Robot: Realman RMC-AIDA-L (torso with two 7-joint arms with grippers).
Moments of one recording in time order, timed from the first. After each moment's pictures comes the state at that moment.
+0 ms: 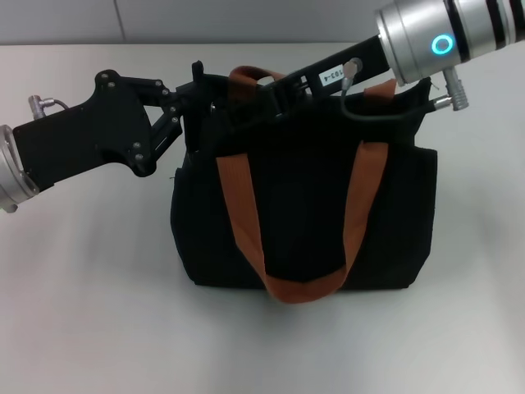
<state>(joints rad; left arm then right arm) -0.54 -2.06 0.59 0.50 1.74 1.74 -0.87 0.96 2.07 -1.03 -0.79 -2.00 -1.57 2.29</state>
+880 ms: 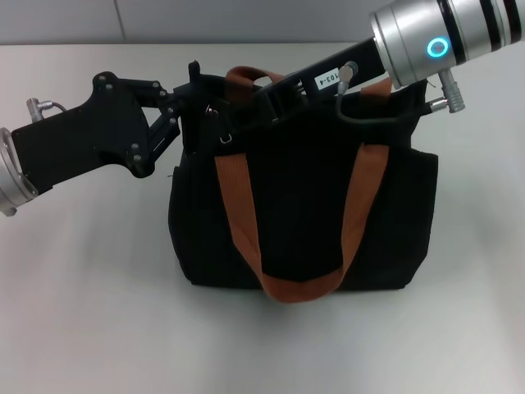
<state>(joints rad) -0.53 -2.06 0.58 0.50 1.74 1.73 -0.87 0.96 2.08 -1.03 -0.79 -2.00 -1.58 2.28</state>
